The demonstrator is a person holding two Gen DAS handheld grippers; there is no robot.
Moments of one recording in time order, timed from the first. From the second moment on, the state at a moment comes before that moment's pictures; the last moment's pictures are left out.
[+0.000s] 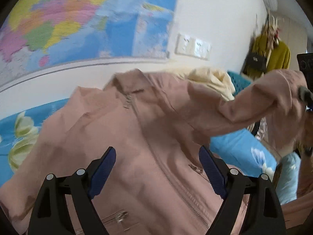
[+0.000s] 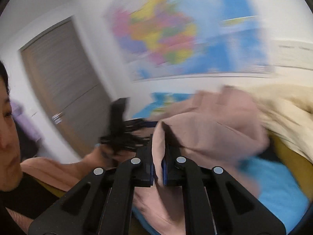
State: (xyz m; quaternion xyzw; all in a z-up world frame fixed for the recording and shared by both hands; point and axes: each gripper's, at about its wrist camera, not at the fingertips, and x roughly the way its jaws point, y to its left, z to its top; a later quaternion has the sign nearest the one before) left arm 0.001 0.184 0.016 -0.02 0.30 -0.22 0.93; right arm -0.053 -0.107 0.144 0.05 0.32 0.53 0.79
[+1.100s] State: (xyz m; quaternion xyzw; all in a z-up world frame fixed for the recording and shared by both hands) left arm -0.012 0.213 -0.018 0.25 0.32 -0.04 0.91; right arm 0.129 -0.102 0.028 0.08 0.44 0.34 0.83
